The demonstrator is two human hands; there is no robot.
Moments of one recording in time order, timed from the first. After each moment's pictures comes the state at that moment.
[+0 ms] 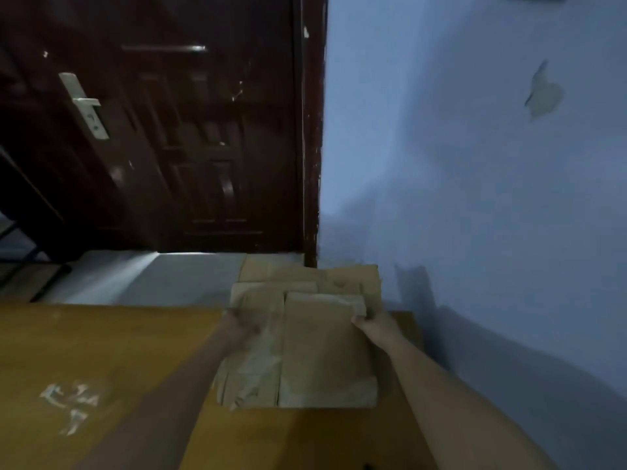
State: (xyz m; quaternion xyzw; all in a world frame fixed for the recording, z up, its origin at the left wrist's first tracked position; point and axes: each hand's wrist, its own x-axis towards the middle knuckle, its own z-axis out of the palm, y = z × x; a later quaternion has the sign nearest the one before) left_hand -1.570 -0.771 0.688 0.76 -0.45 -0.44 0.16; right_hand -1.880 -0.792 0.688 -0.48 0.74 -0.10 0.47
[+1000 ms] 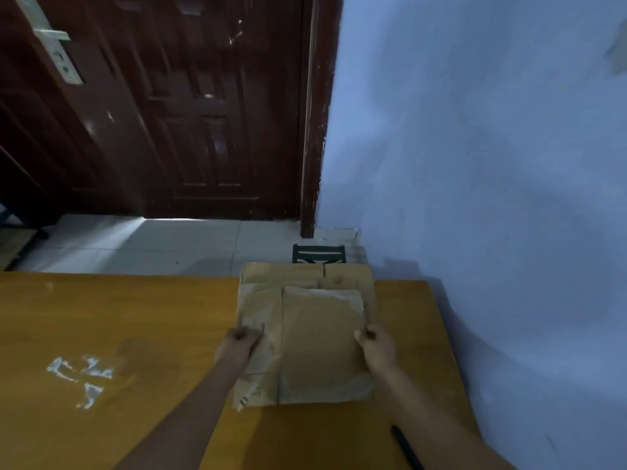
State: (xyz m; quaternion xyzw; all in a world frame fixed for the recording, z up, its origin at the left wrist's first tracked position) left_hand -1.533 -0.710 0.613 0.78 -0.30 -0.50 0.23; right_hand -1.800 -0.713 0.637 -0.38 0.77 -0.20 0.46
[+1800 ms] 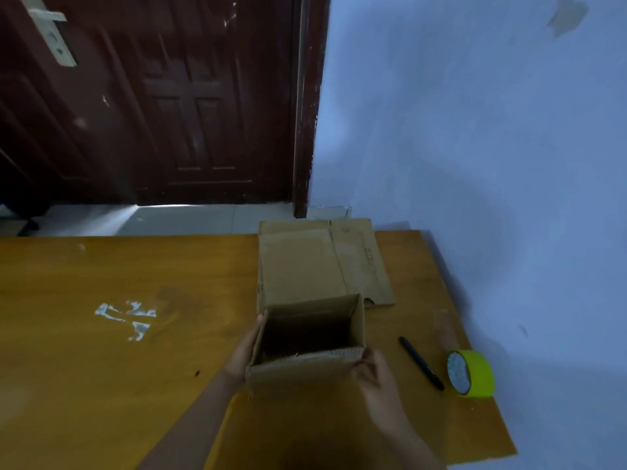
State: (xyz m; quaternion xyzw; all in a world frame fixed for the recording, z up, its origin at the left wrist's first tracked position) left_hand -1.497 -0.549 0.666 0.52 -0.32 -0.71 0.35; right_hand -1.725 -0.483 0.654 -0.35 0.68 -0.35 0.55
